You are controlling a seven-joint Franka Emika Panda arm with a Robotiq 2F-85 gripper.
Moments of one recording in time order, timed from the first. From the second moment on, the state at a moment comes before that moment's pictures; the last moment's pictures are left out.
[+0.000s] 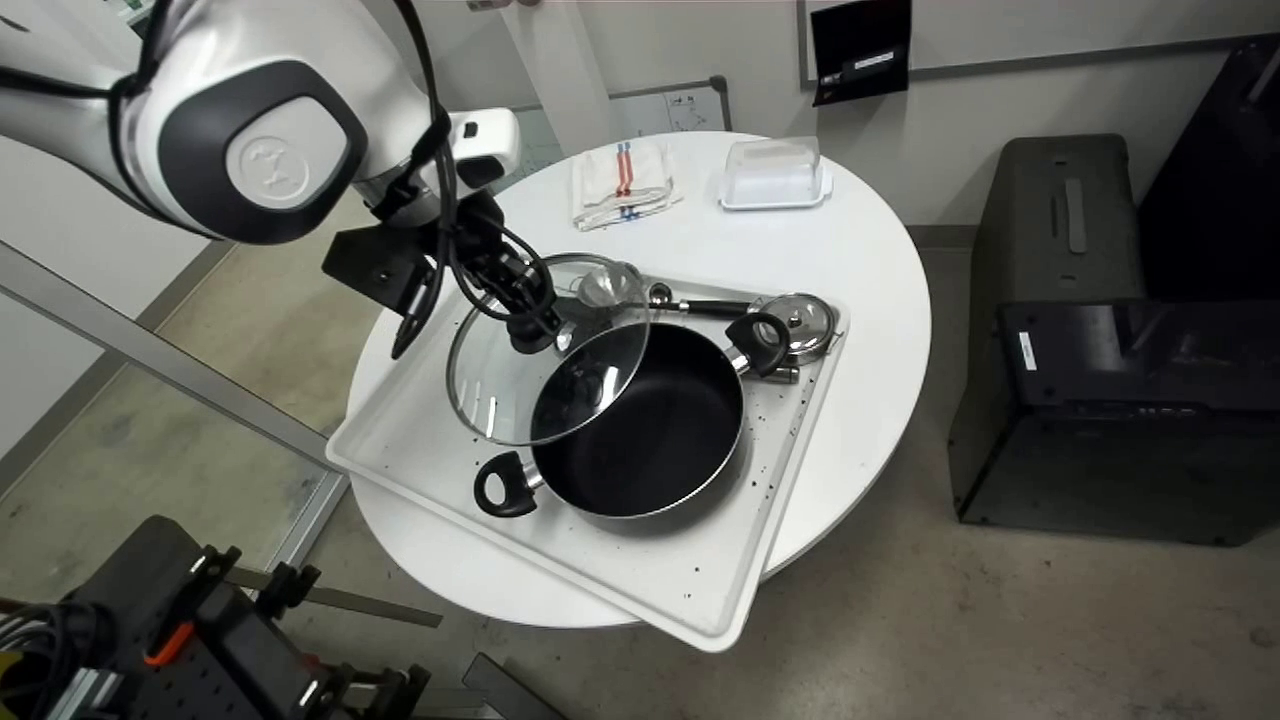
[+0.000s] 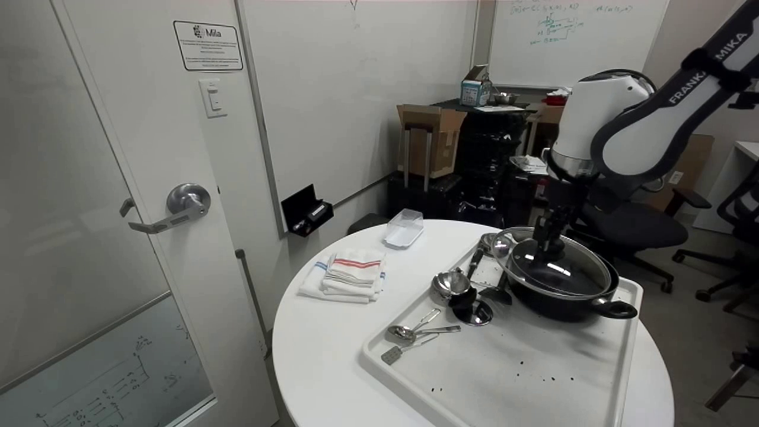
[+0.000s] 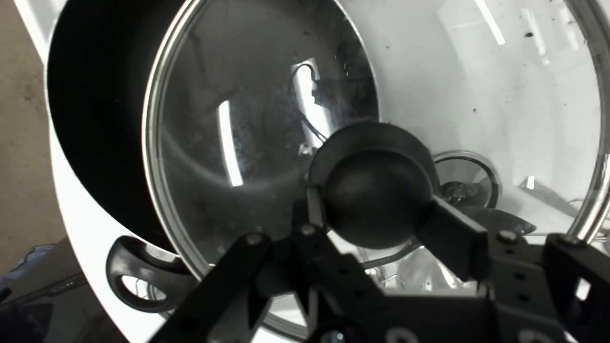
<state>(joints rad) 0.00 0.49 -0.10 -2.19 -0.09 2.74 0.10</state>
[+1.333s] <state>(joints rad) -0.07 0.62 -0.16 -2.08 -0.08 2.74 0.16</state>
